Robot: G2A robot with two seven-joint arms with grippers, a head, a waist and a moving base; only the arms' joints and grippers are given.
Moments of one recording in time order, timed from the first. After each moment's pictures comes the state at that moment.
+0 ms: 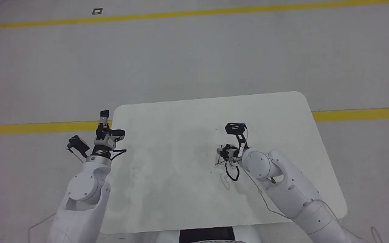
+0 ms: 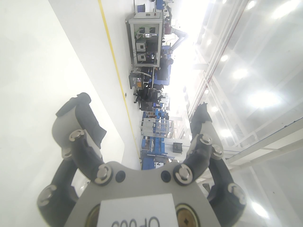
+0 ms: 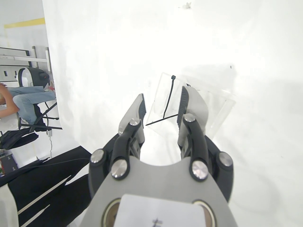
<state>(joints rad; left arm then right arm) 1.73 -1.15 -1.60 -1.80 -0.42 0.00 0.00 -1.35 -1.17 1.01 -1.67 -0.69 0.34 0.81</state>
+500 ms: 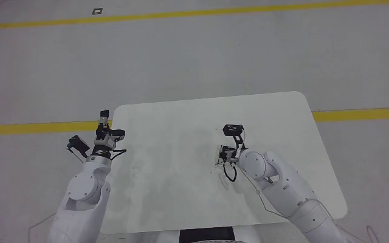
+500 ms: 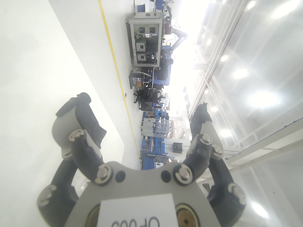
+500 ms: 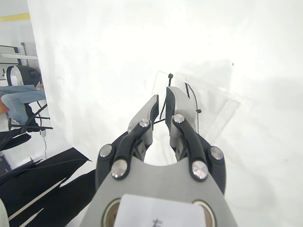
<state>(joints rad) 1.73 -1.15 -1.60 -1.80 -0.42 0.00 0.00 -1.34 -1.20 1.00 -1.62 -0.74 0.34 0.82</state>
